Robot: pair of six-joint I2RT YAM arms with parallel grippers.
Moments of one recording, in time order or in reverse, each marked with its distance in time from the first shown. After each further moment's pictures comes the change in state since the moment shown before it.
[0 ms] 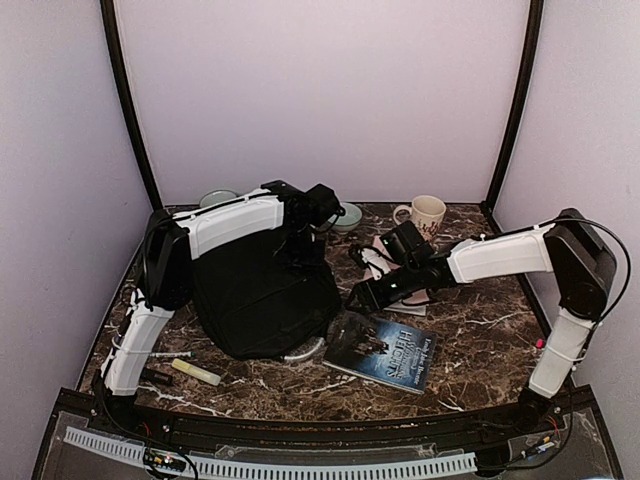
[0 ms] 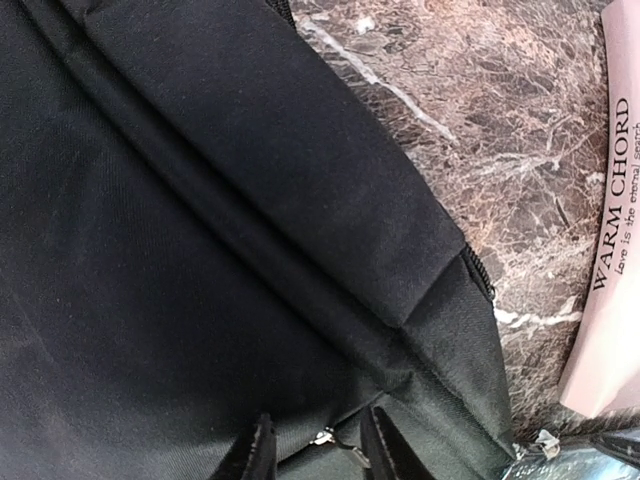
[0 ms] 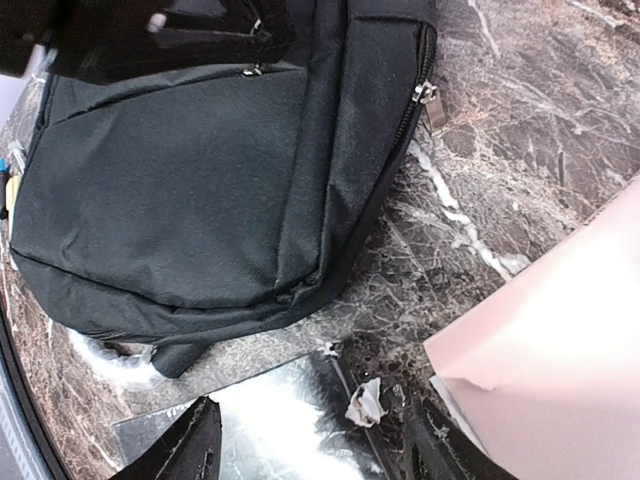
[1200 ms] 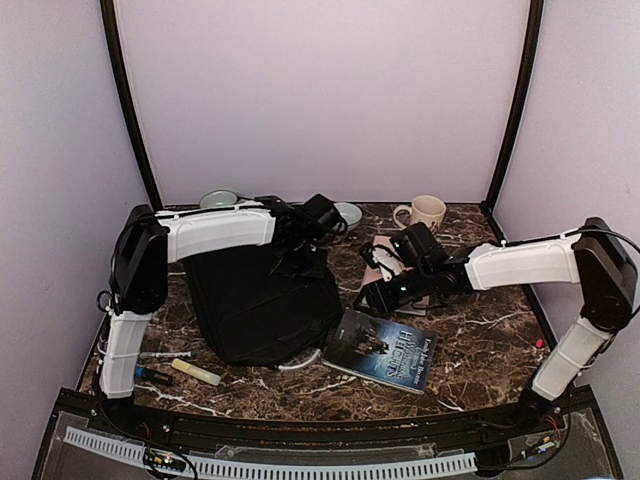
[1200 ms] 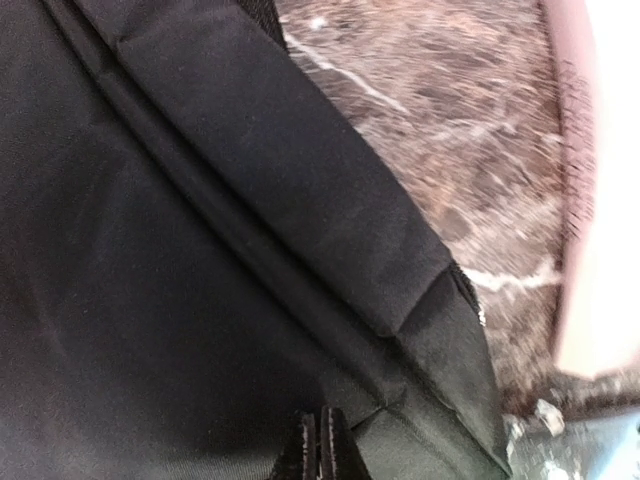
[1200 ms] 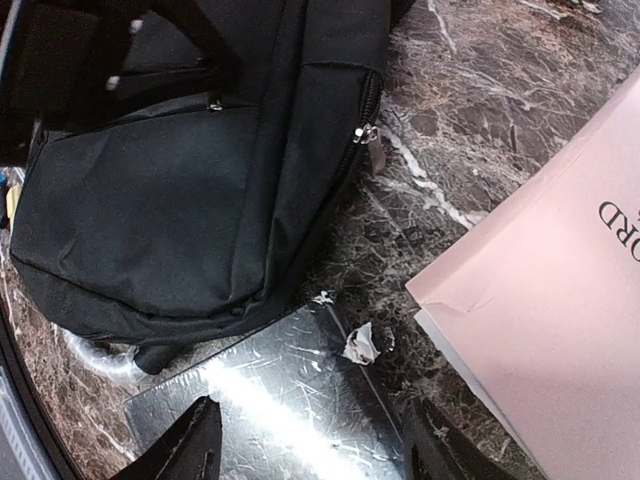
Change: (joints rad) left arm -0.062 -0.178 -0.328 0.252 -0.075 0.009; right arm 0.024 -0.144 -0.096 -0.007 0.080 0.051
